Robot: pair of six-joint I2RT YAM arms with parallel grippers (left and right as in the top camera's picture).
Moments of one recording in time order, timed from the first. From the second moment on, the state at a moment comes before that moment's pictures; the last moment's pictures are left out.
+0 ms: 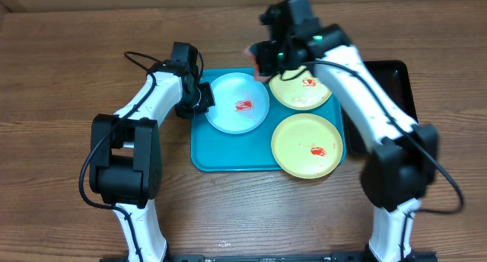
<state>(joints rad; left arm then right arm) -0.15 2.08 1.44 -0.73 0.17 -0.41 0.43 2.09 1.93 -0.83 -0.29 0.22</state>
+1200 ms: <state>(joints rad) -0.15 2.08 1.43 -0.68 0.19 -0.42 0.61 2.39 1.96 -0.84 -0.19 0.00</state>
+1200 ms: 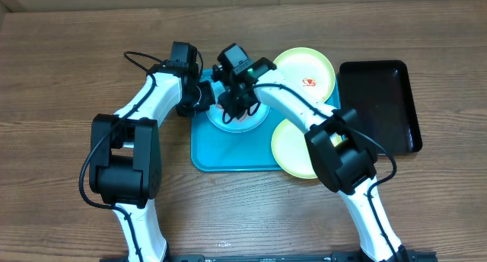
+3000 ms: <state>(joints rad) -0.16 2.08 1.43 -0.67 0.20 -0.43 0.56 2.46 2.09 -1.05 -0.37 0.07</state>
